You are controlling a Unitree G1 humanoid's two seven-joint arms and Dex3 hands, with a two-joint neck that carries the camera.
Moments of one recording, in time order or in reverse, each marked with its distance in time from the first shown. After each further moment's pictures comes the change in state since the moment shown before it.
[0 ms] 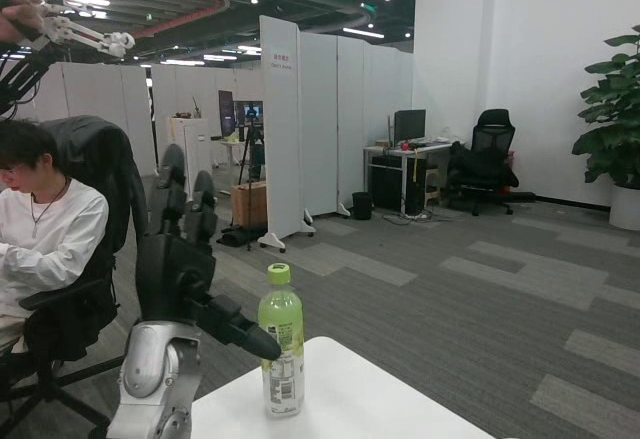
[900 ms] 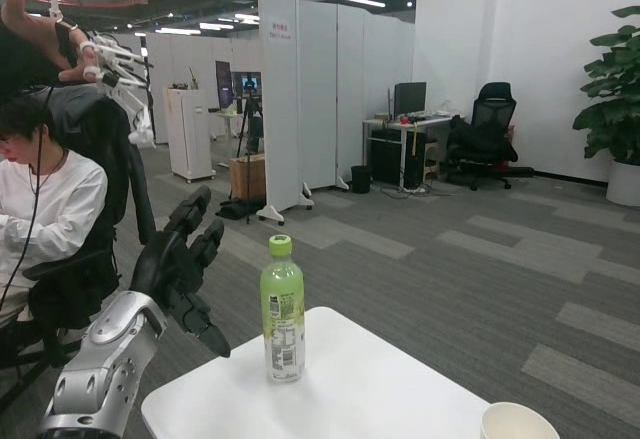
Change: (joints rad) left arm 0.022 0.169 0.099 0.172 -0.071 0.507 -0.251; right arm 0.004 -0.002 0.002 -0.007 0.019 -0.013 0.001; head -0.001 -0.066
